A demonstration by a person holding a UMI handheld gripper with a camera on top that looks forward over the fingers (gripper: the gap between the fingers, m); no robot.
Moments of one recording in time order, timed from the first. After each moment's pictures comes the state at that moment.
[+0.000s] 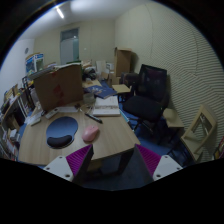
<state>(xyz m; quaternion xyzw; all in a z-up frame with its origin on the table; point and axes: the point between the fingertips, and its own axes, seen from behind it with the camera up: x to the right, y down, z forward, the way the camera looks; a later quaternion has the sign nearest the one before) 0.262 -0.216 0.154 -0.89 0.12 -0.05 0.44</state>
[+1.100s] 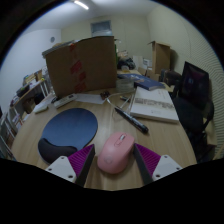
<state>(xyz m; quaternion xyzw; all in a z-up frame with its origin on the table) 0.174 0.003 -0.013 -0.90 -0.03 0.07 0.44</state>
